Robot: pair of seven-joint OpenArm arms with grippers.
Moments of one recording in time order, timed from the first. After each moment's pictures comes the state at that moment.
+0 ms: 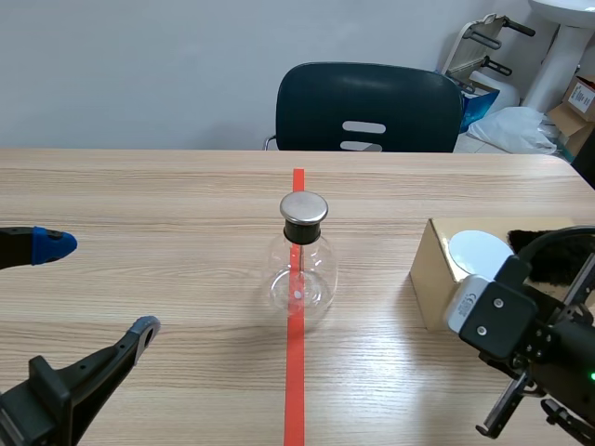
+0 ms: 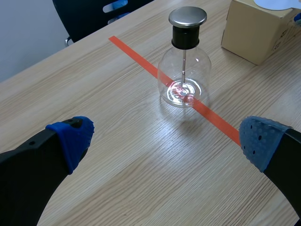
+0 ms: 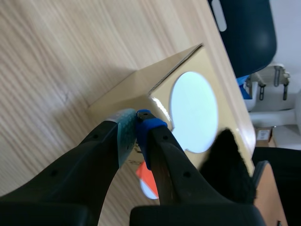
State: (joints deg) left arm 48.0 -30.4 -8.4 119.0 -8.8 -24.9 -7.6; right arm -31.7 21.4 0.6 99.8 -39.4 12.5 10.4
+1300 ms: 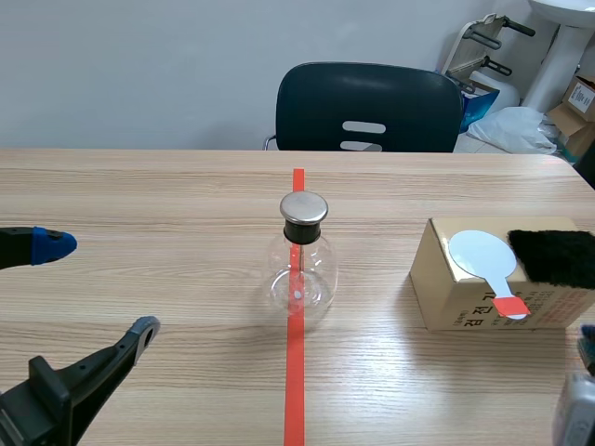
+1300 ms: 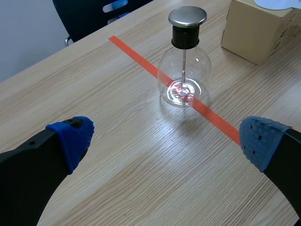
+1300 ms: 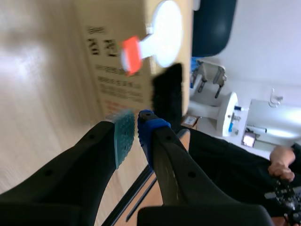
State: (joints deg) left arm 48.0 -30.4 -8.4 119.0 -8.8 -24.9 -7.6; right arm -56.2 21.4 14.7 112.0 -62.3 1.3 14.3
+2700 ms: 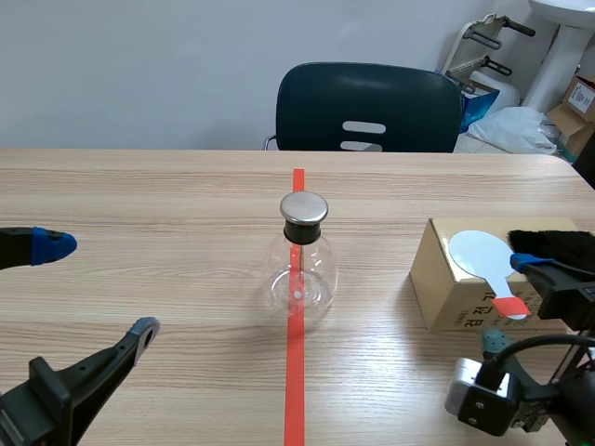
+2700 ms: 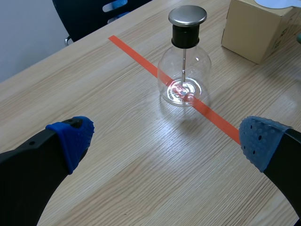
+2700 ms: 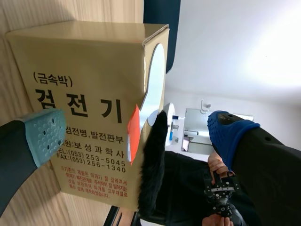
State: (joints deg) left arm 48.0 -30.4 -8.4 119.0 -8.6 -24.9 -7.6; right arm -28.9 12.7 6.4 78.4 -76.7 -28.7 21.2
